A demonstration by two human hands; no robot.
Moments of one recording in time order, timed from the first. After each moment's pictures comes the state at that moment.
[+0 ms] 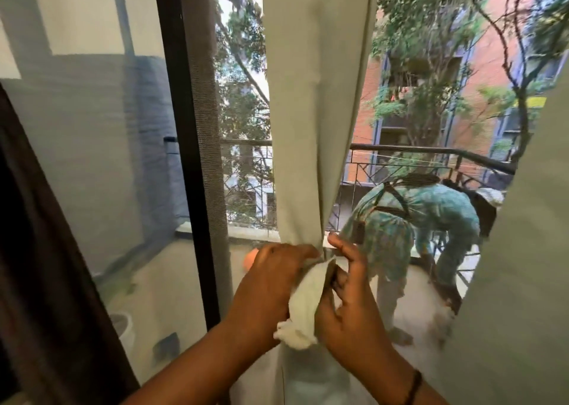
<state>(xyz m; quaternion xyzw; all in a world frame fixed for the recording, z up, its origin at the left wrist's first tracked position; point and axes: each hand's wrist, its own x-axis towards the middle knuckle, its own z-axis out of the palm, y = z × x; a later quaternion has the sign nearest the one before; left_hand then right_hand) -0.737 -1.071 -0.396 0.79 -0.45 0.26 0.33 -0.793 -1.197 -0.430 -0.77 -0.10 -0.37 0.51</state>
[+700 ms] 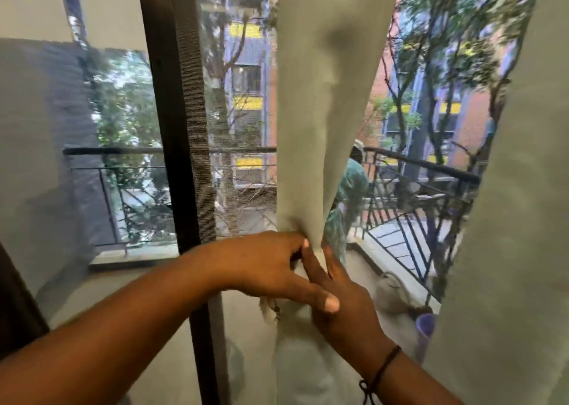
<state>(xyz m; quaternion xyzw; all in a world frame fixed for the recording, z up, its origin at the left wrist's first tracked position) -0.651 -0.967 -0.302 0.75 -0.62 -0.15 0.14 -0.737 -1.089 -0.426 -0.91 0.09 -0.41 0.03</state>
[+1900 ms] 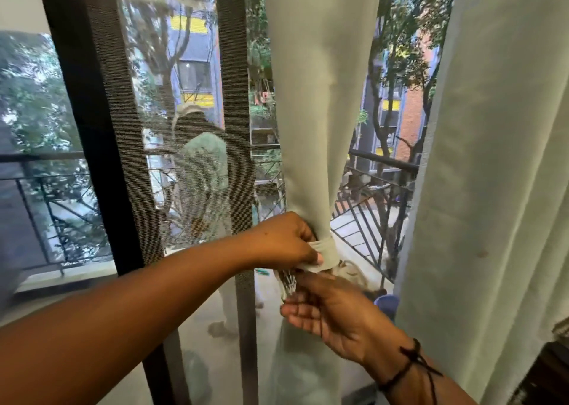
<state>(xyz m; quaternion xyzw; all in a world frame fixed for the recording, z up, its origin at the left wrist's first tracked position) -0.660 -1.071 -0.325 0.75 -0.60 -0.16 0.23 -0.783 -1.105 -0.394 -0.52 0.24 -0.18 0.80</state>
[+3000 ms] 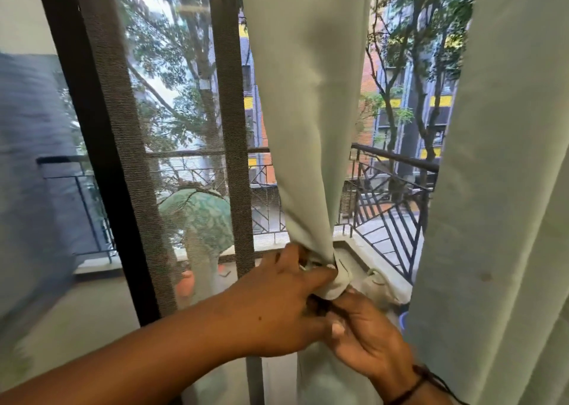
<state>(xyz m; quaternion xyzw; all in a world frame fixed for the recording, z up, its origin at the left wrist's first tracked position) -0.731 -1.060 -0.347 0.78 -0.62 0.02 0.08 -0.808 -1.191 -0.432 -0.31 0.01 -0.15 0.94</state>
